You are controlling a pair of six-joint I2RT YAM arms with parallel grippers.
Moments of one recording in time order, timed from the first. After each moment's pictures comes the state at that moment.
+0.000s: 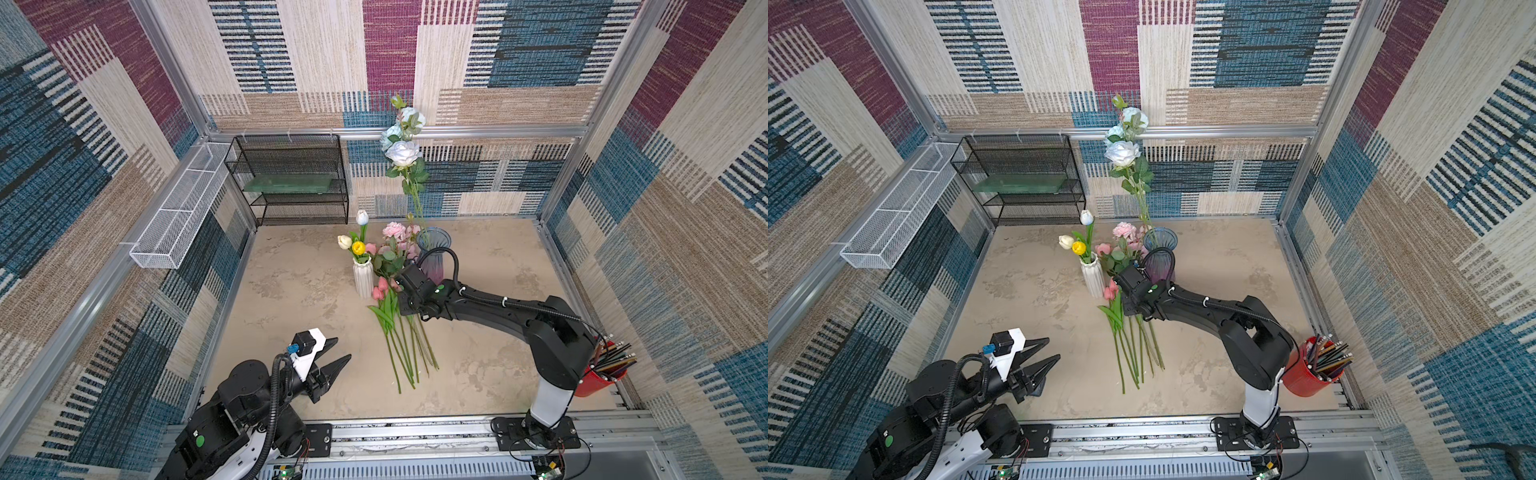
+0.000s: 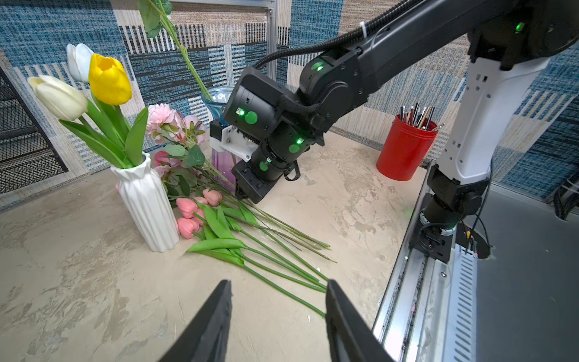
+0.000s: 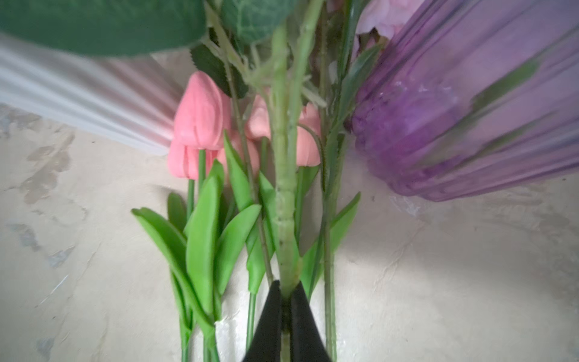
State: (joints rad) left arm -0.81 0.17 0.64 -0.66 0.09 -0.03; right arm 0.81 1.84 1.29 -0.47 0.26 0.54
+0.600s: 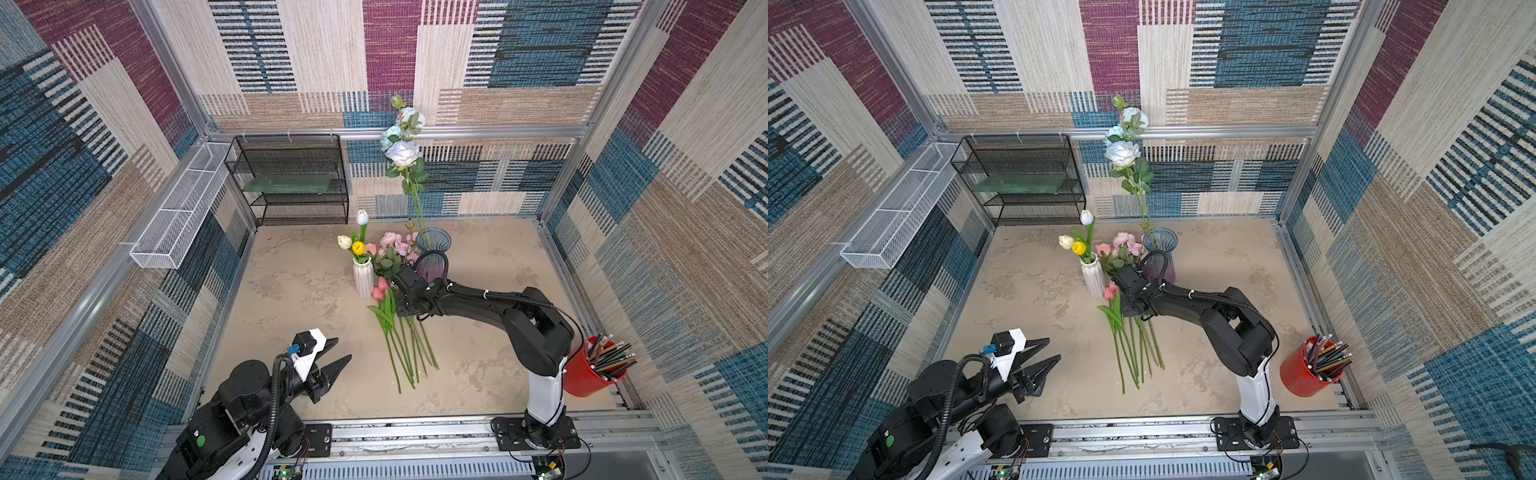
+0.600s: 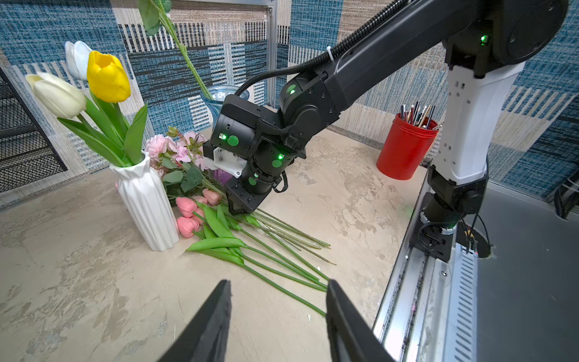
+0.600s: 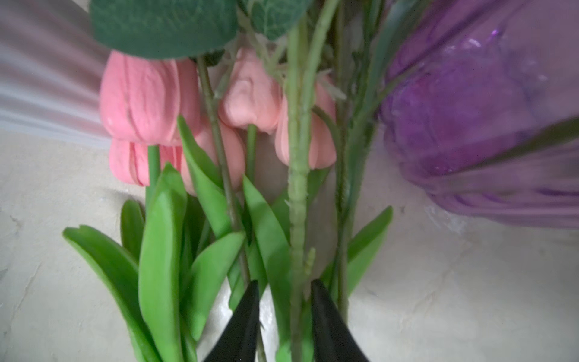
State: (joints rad) left arm -0.81 0.17 0.64 -0.66 0.09 -0.03; right arm 0.79 1.92 1.32 -0.47 0.21 0.53
